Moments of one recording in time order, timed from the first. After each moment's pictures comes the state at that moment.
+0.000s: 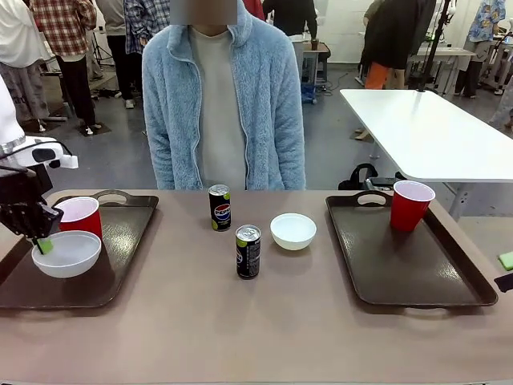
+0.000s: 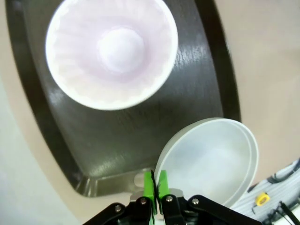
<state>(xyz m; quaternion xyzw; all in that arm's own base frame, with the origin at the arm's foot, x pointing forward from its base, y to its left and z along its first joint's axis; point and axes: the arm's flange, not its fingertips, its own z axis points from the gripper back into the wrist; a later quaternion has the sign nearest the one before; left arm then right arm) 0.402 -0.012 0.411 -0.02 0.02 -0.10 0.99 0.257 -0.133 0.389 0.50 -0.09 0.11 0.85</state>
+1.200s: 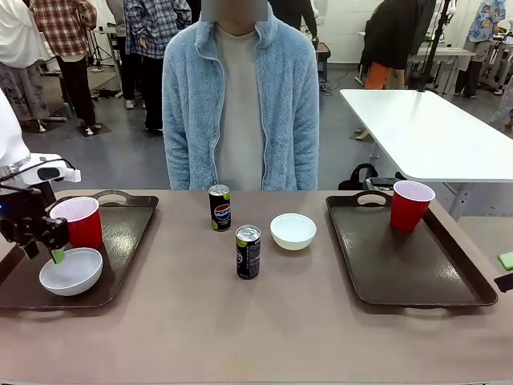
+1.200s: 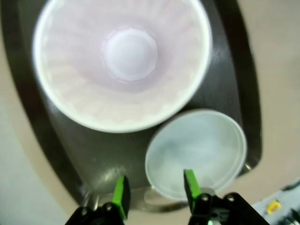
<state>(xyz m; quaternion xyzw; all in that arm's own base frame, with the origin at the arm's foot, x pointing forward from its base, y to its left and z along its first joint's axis) 0.401 -0.009 0.388 0.00 0.00 -0.11 0.99 0.257 -0.133 0.389 0.50 -0.09 0.11 0.85</state>
